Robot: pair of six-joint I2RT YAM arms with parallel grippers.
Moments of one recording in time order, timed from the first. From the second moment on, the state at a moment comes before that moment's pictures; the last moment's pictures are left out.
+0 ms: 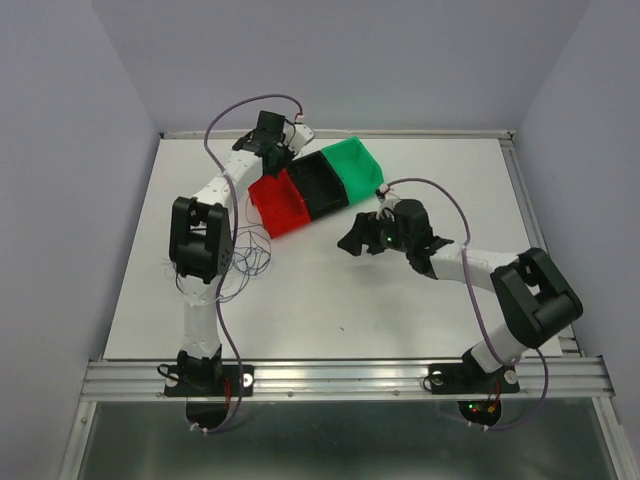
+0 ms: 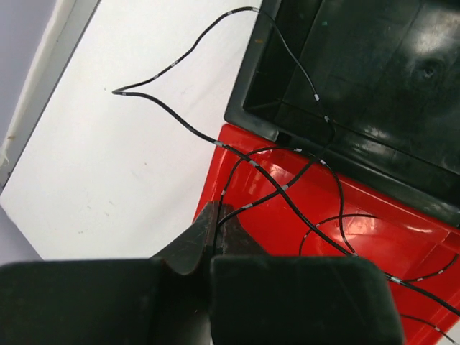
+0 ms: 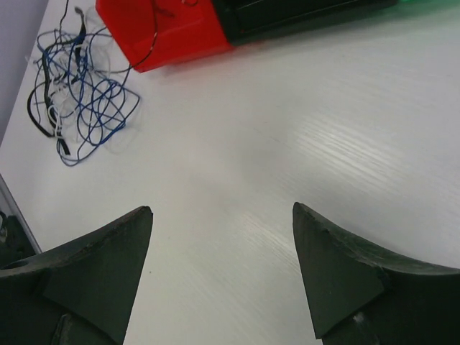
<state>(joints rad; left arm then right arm) -0.33 2.13 1.87 -0.58 -0.08 0.57 0.47 1.51 0.70 0.38 -0.38 0.49</state>
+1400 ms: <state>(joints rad) -0.29 2.06 1.69 -0.41 0.15 0.43 0.79 2.23 1.53 0.40 -0.08 0.16</state>
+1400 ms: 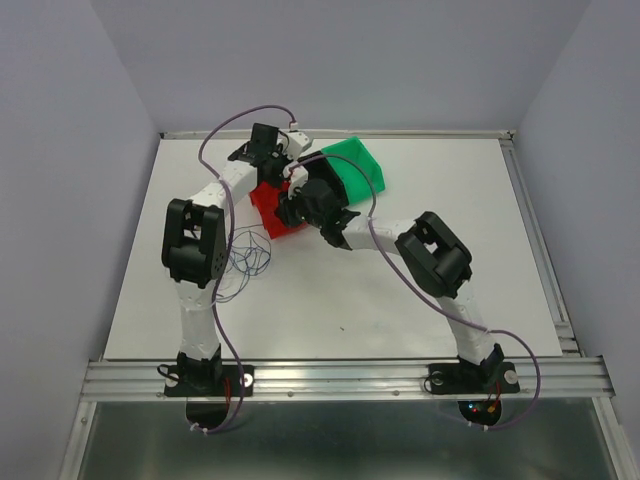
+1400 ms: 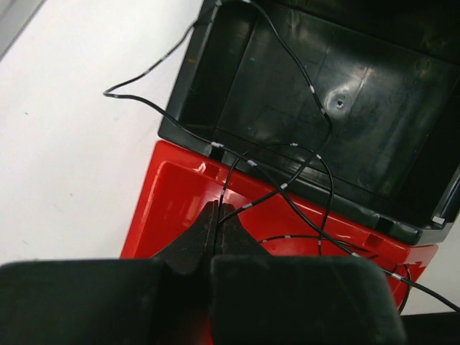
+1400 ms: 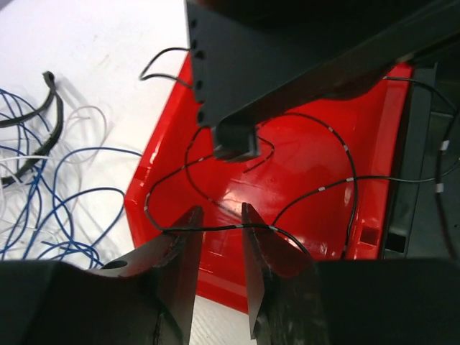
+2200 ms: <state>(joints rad) -0.21 2.07 1.59 -0.41 0.09 0.31 0.78 2.25 1.58 0.31 0.04 0.33</state>
